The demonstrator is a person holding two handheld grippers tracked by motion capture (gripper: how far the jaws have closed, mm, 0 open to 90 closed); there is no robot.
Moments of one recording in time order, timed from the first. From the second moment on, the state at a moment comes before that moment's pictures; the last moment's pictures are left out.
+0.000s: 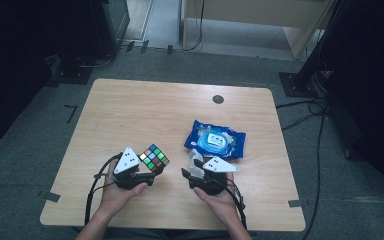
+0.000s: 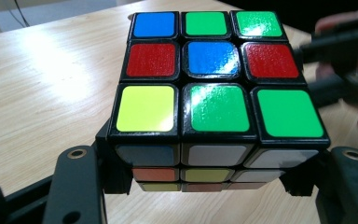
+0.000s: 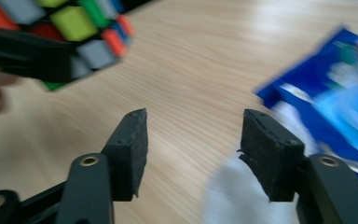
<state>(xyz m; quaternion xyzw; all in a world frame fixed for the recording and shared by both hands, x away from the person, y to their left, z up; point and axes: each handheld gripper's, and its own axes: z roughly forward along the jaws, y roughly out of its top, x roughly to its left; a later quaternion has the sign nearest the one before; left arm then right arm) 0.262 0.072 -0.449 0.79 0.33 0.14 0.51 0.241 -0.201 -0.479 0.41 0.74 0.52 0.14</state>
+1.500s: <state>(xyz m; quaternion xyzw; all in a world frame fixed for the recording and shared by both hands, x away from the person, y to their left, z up) 0.273 0.061 -0.421 0.81 0.33 -0.02 0.49 0.204 -0.147 -0.478 0.13 0.77 0.49 0.38</state>
